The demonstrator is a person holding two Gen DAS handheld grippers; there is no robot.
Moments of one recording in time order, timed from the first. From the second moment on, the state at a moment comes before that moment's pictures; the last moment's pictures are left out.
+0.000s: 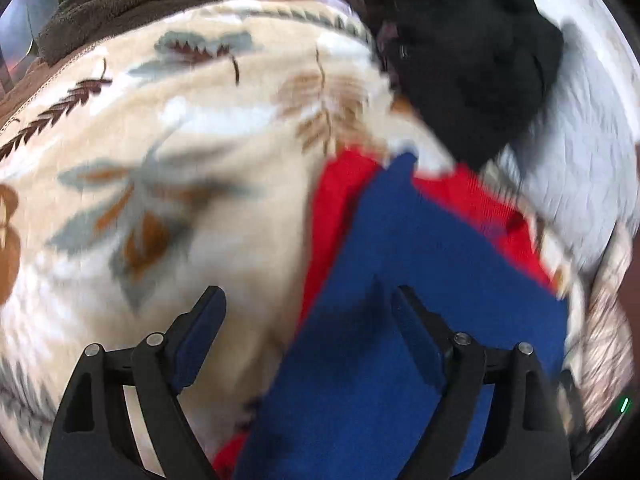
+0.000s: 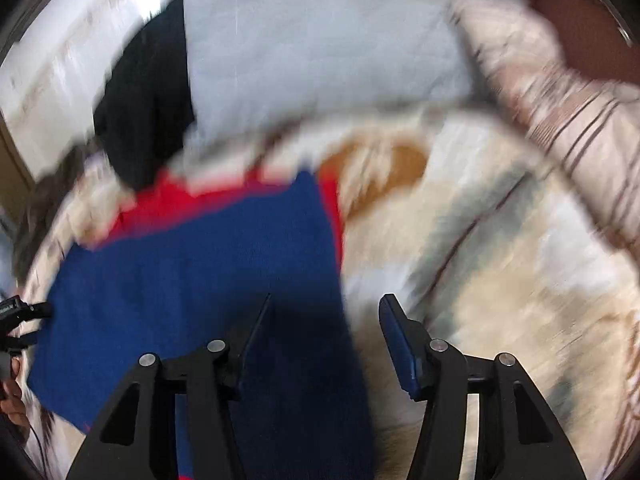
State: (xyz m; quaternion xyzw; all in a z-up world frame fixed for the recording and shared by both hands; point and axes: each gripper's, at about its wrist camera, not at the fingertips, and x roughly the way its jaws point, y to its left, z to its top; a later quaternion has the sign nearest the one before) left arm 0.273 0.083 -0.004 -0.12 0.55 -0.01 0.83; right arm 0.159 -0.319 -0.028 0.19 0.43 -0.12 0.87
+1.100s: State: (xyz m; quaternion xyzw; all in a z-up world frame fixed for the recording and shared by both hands) left arm 0.237 0.114 0.003 -0.15 0.54 -0.03 0.83; right arm 0.135 -0.158 0.018 0.10 0.40 -0.02 0.91
